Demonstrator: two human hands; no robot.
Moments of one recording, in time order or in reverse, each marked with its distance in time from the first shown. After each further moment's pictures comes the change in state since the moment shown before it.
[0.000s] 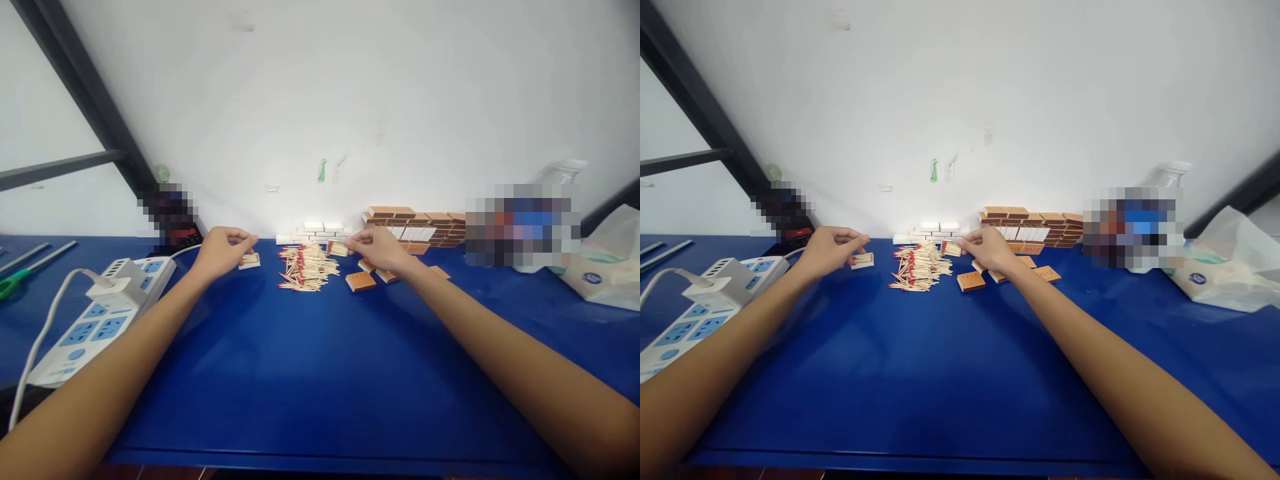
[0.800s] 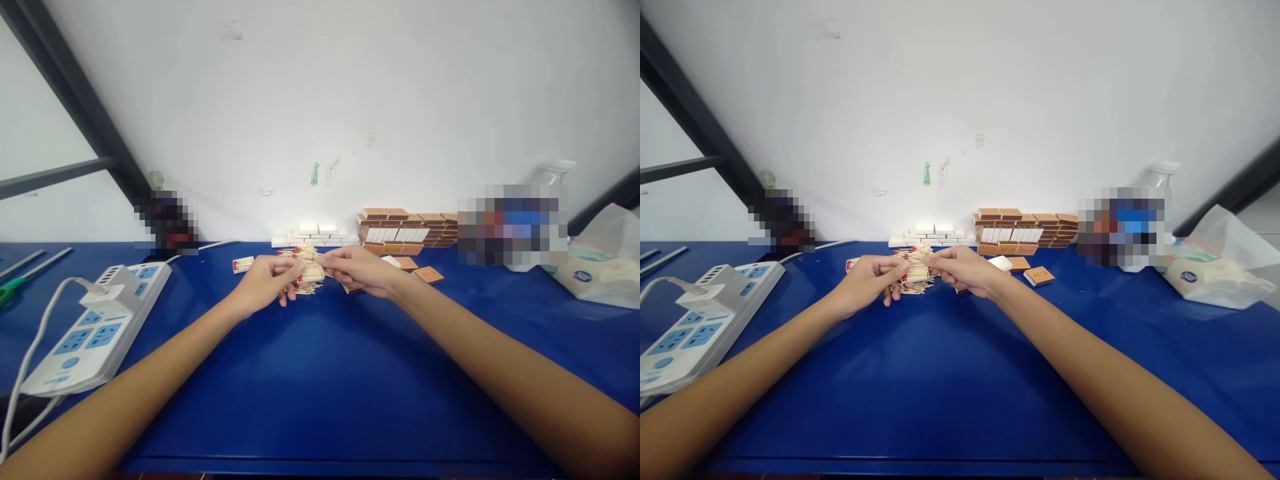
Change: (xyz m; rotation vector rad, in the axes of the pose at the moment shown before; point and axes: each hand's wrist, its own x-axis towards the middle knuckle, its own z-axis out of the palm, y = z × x) left_hand -0.049 0.065 0.053 -0.585 -0.481 0.028; right_hand -0.032 -0.044 0.021 0.579 -0.435 0.219
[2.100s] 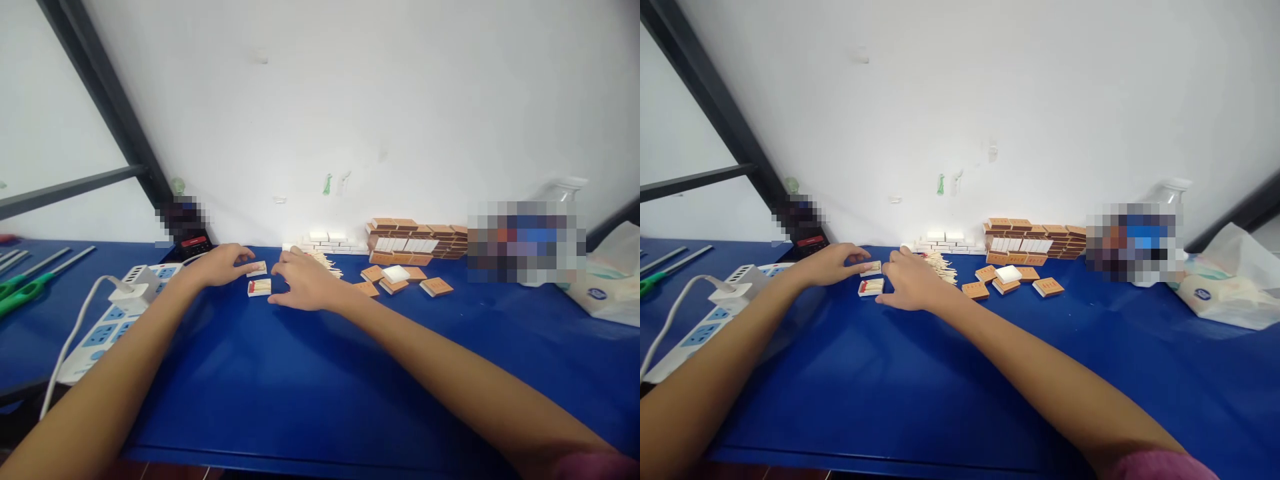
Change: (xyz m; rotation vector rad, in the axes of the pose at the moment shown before) left_hand 0.002 -0.023 -0.136 1.007 0.072 0.040; right_hand 0.046 -0.024 0.092 -1.237 0.049 -0.683
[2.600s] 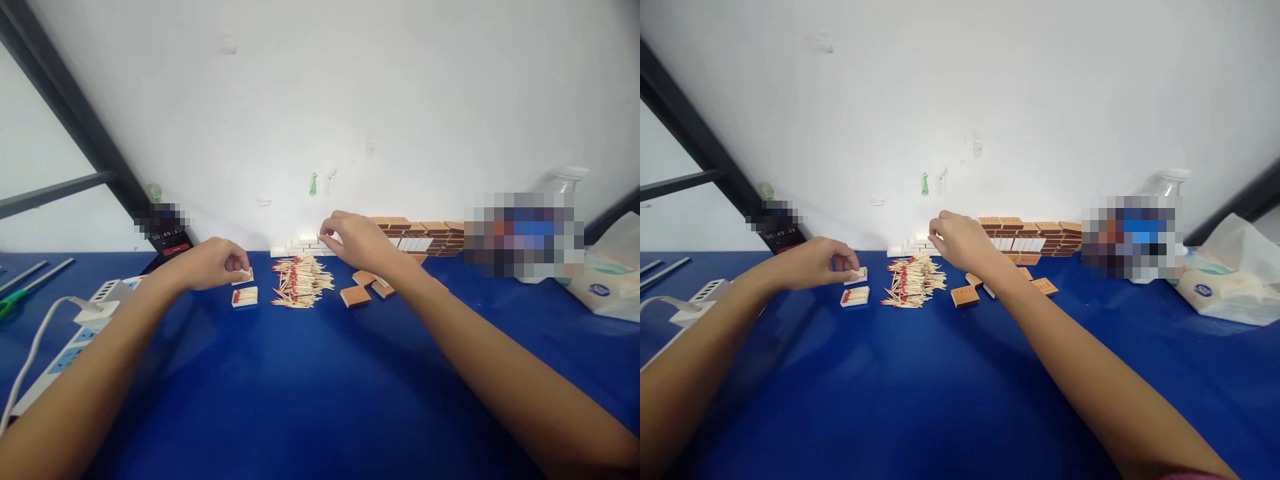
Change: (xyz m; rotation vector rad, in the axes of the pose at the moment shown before) left_hand 0.019 0.035 -0.030 -0.011 -0.116 0.072; right_hand -0.038 0.096 -0.071 -0.183 0.203 0.270
